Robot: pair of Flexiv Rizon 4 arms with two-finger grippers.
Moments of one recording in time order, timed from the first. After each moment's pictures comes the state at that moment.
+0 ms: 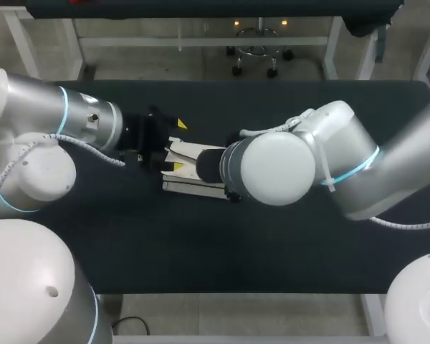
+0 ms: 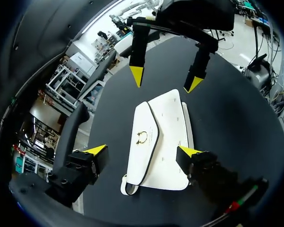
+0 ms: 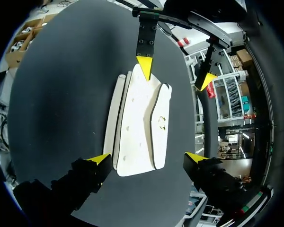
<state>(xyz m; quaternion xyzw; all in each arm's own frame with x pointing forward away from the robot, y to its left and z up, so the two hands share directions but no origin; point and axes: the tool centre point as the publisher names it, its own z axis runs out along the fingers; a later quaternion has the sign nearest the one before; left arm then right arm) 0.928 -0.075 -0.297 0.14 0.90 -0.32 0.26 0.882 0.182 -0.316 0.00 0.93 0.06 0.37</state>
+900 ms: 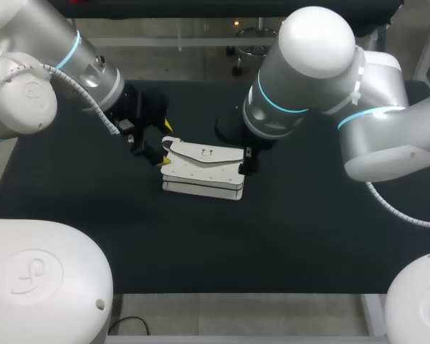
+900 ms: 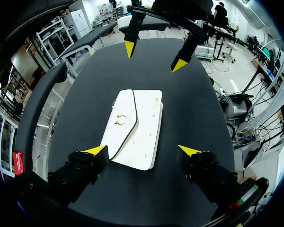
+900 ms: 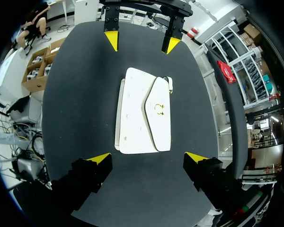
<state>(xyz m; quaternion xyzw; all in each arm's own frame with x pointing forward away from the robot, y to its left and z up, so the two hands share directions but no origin) 0.895 -0.047 -0.270 0.01 0.96 -0.25 0.08 0.881 0.148 -0.277 0.06 0.97 0.09 0.21</state>
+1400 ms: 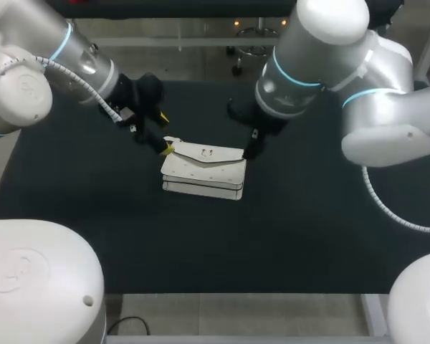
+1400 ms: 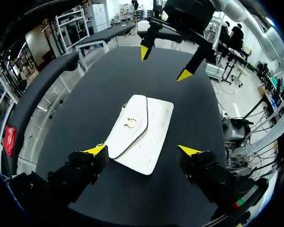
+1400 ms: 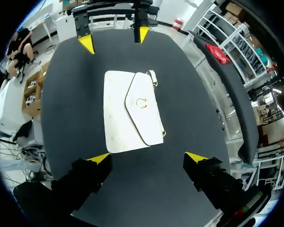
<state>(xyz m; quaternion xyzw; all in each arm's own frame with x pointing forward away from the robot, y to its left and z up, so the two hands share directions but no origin) 0.913 -0.047 -0.260 -0.11 0.95 -0.29 0.05 0.911 0.124 -0.275 0.17 0.96 0.12 0.16</state>
